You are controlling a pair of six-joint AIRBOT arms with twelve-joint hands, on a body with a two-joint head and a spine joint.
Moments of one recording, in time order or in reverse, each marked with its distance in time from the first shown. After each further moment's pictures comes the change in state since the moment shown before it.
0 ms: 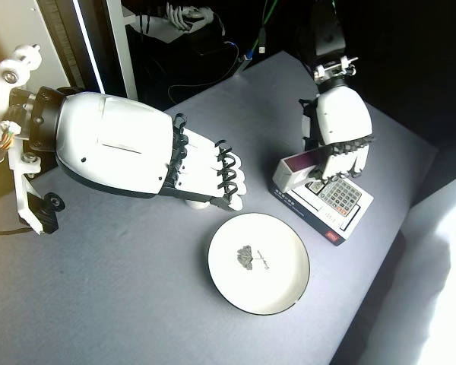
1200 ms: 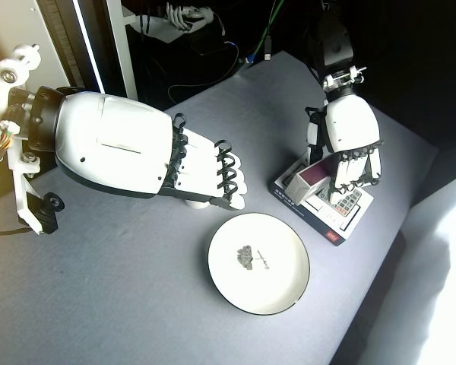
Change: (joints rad) left arm 0.034 -0.012 0.032 0.037 0.018 -0.040; right arm 0.000 0.000 0.000 0.000 0.001 0.008
